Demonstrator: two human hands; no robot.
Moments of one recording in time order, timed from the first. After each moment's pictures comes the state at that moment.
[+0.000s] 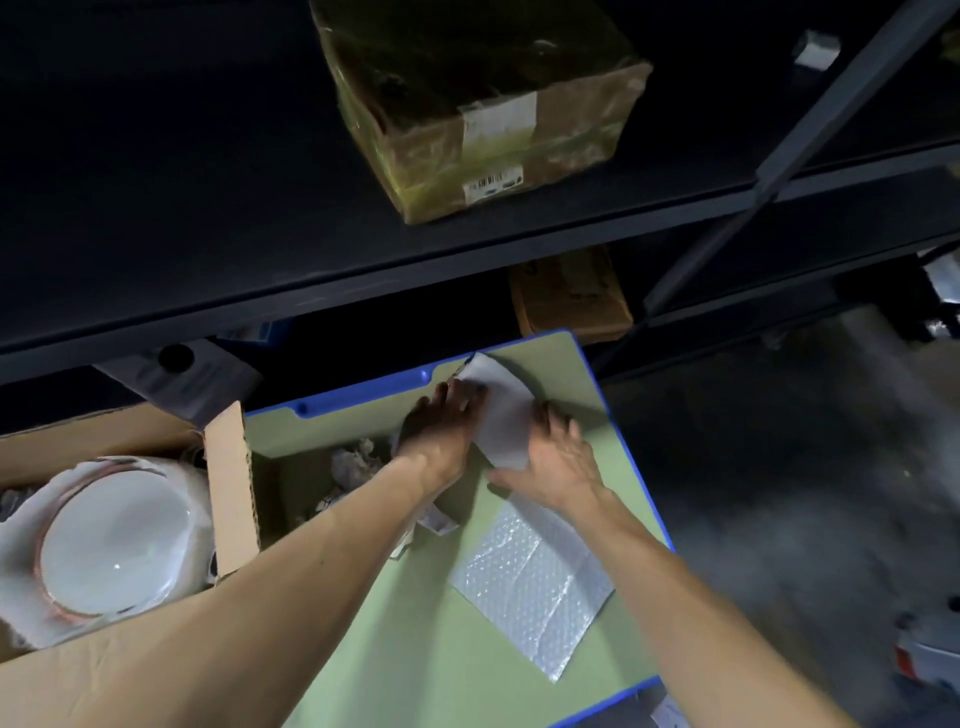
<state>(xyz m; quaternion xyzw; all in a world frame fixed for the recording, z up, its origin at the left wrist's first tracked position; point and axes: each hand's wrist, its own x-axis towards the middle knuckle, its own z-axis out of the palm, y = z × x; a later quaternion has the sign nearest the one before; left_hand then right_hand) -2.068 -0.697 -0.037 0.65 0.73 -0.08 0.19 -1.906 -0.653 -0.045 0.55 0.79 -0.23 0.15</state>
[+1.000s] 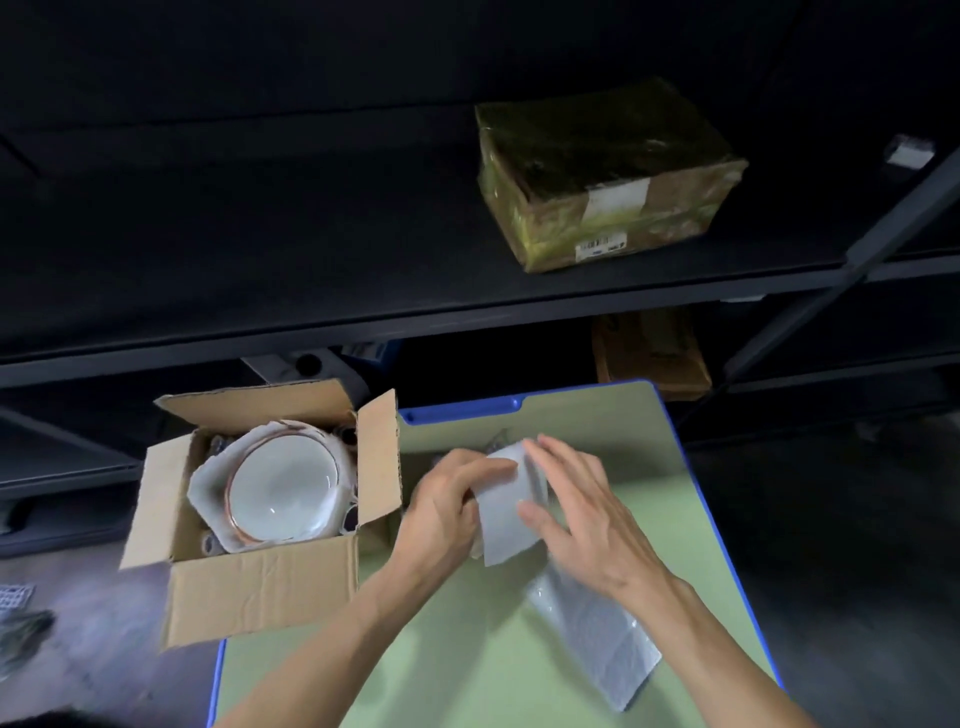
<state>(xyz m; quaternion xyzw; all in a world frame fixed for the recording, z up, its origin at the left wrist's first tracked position) -2.096 -0.838 0.046 0.48 0.74 0.38 0.28 -1.926 -0.736 0.045 0.33 0.88 -0.33 -0.06</state>
